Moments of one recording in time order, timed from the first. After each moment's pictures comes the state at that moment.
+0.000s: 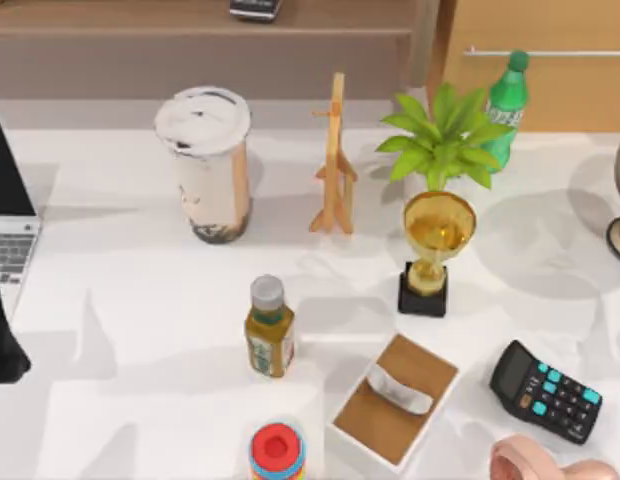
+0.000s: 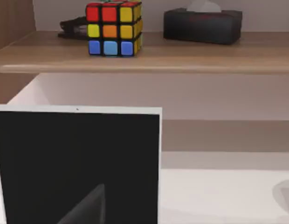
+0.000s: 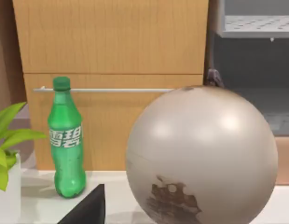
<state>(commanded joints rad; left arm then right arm) 0.00 0.00 0.00 0.00 0.00 0.00 0.00 0.00 0.00 0.00 0.00 0.00</state>
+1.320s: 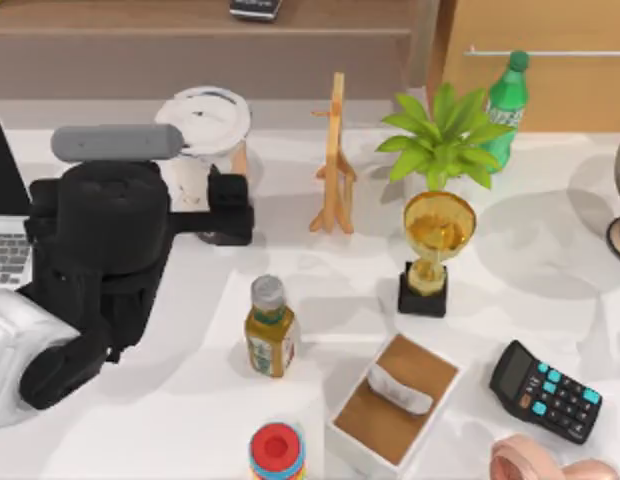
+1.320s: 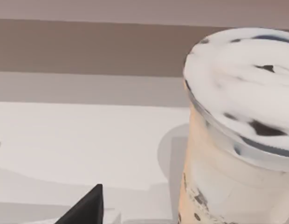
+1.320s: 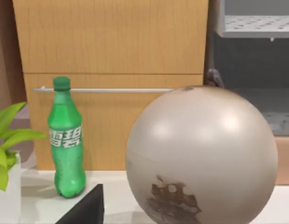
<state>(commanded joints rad) -0.60 1.43 0.54 0.48 -0.51 -0.25 0.00 0.00 0.00 0.00 0.00 0.00</state>
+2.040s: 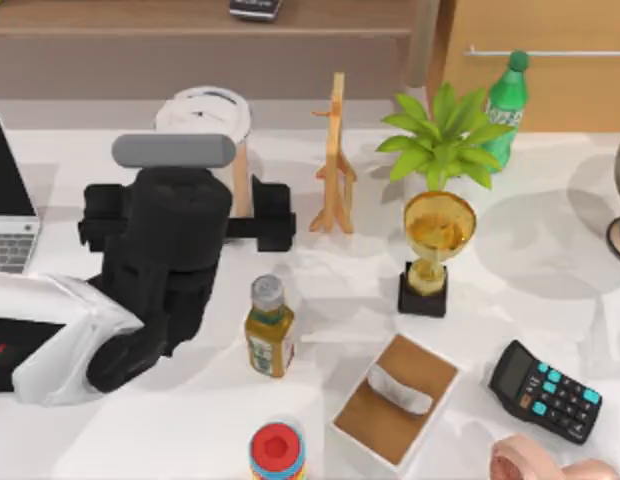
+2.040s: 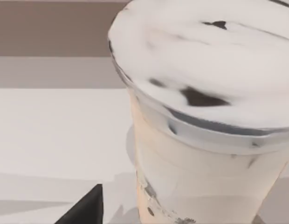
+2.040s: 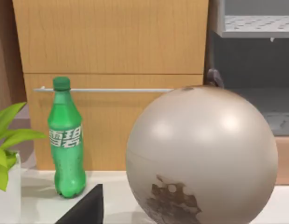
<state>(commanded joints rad) -0.65 1.63 0.62 0.55 -0.55 -0.26 0.00 0.00 0.00 0.00 0.00 0.00</state>
